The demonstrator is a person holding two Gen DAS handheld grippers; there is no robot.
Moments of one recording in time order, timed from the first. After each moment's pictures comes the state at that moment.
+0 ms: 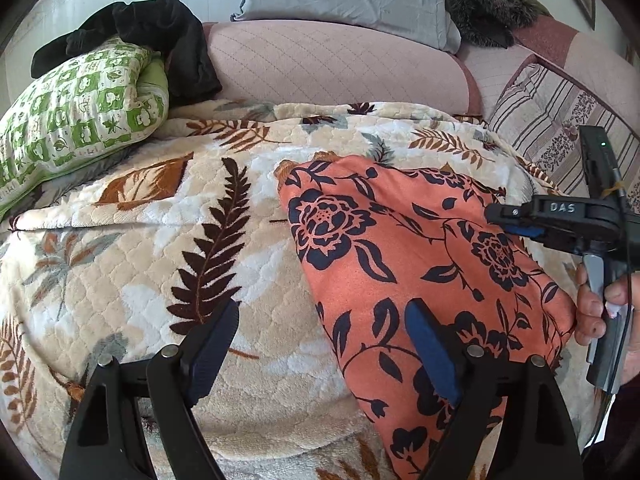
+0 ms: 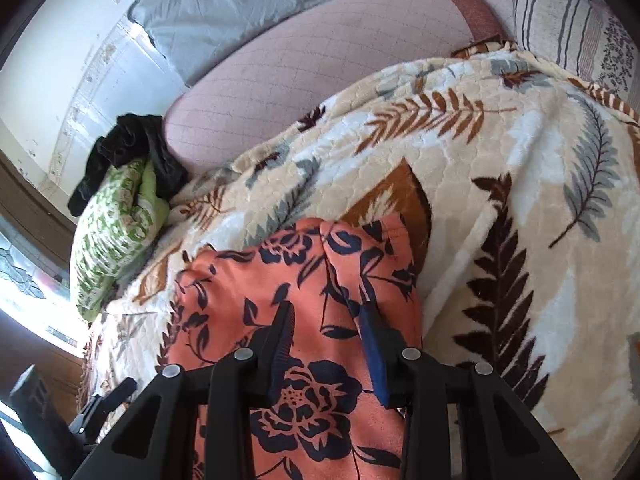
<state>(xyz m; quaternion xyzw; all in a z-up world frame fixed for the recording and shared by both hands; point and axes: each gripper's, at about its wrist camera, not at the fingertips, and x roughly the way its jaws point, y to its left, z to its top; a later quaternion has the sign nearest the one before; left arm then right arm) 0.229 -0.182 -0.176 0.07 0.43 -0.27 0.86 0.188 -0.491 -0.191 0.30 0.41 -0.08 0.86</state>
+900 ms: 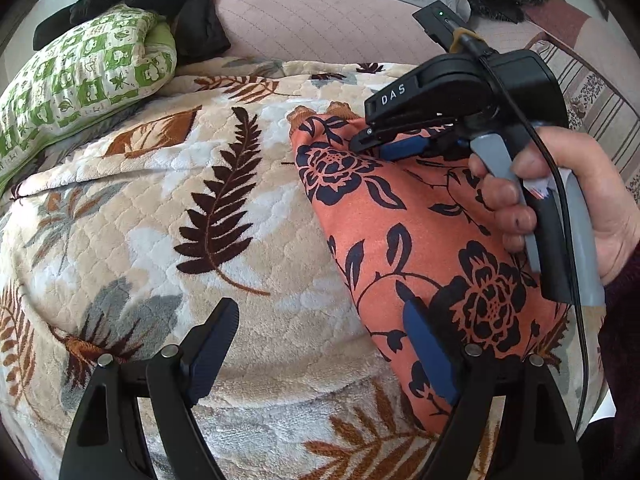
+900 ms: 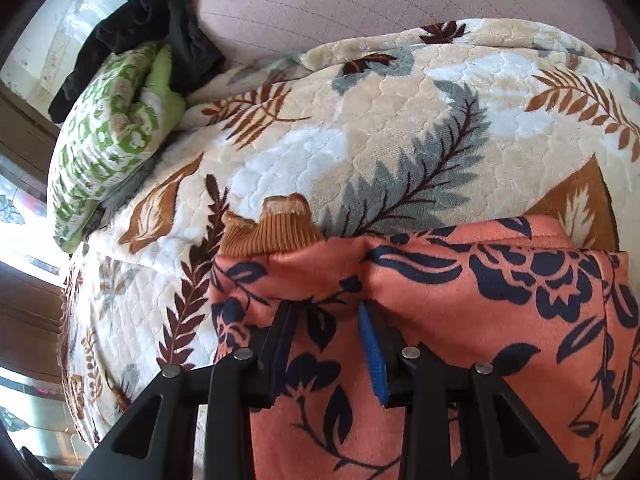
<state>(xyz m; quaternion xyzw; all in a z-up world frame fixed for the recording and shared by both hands) 0.216 -0.167 -0.194 0.07 0.48 -0.27 0.83 0.320 -0.388 -0.219 0.23 0.54 0.00 0.81</state>
